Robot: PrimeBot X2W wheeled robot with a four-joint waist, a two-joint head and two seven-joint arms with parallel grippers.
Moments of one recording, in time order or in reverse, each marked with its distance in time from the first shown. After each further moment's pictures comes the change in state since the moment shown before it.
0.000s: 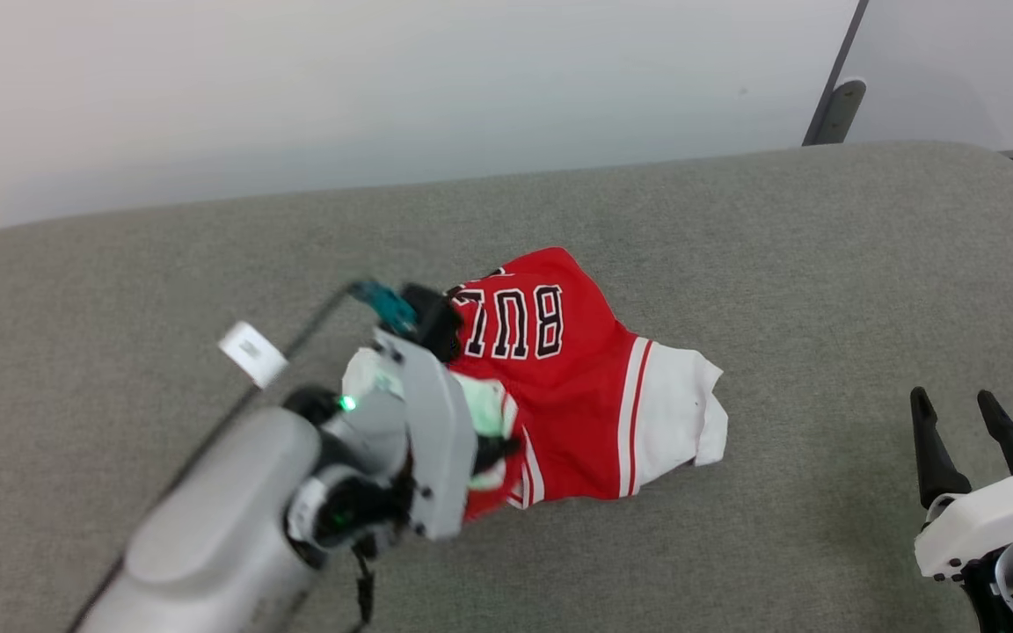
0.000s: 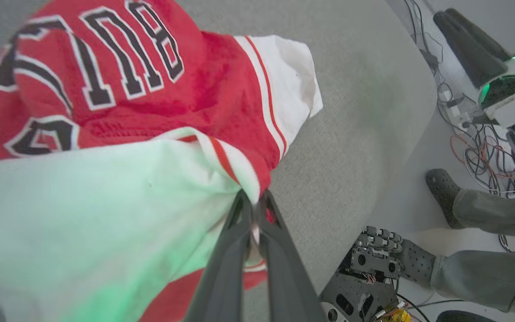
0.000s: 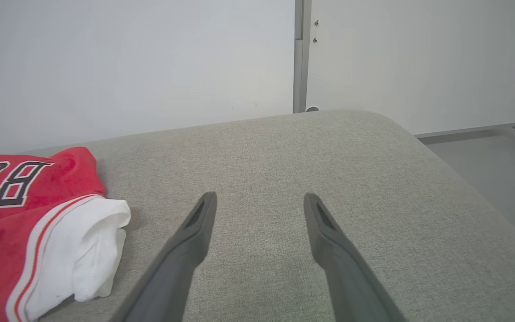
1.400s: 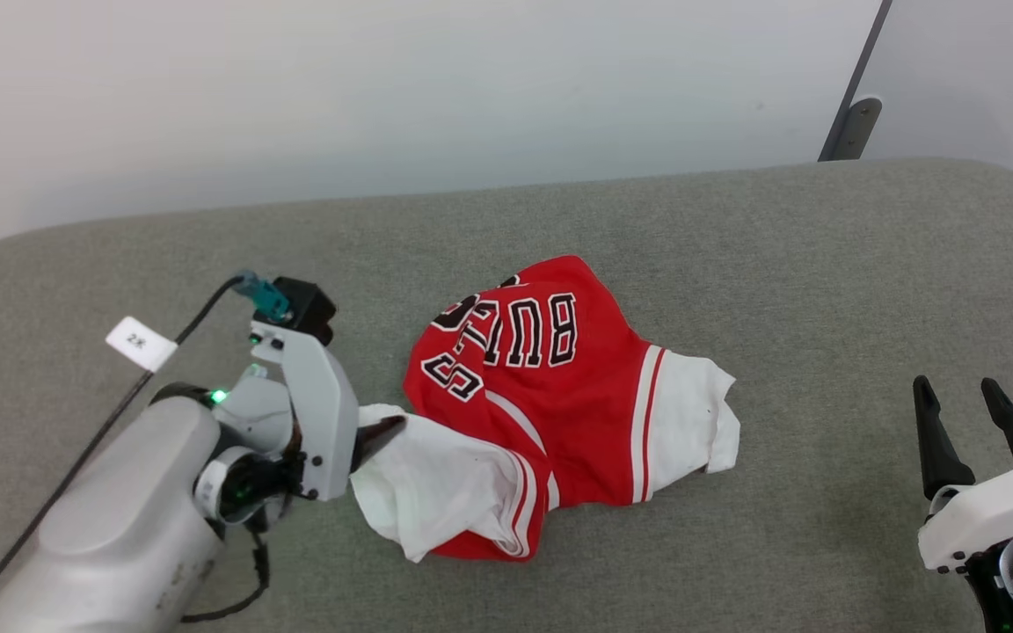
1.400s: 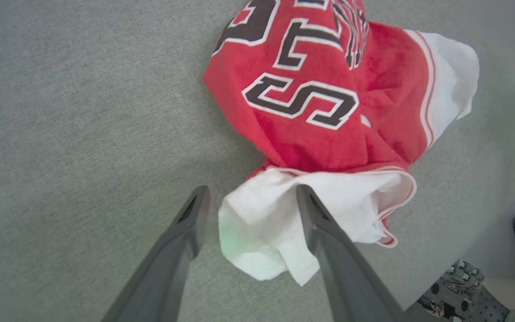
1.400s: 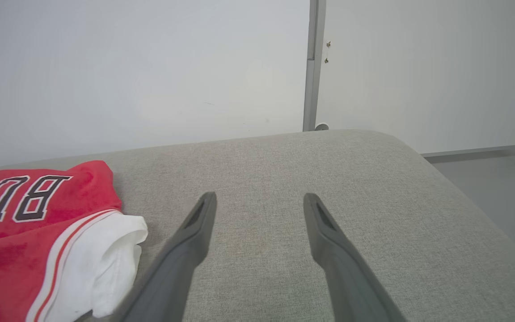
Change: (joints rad) left arm -0.039 0.085 -0.001 0.265 0.046 -0.028 -0.131; right arm -0.009 -0.012 0.013 -0.013 0.002 0.000 -0.007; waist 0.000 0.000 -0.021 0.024
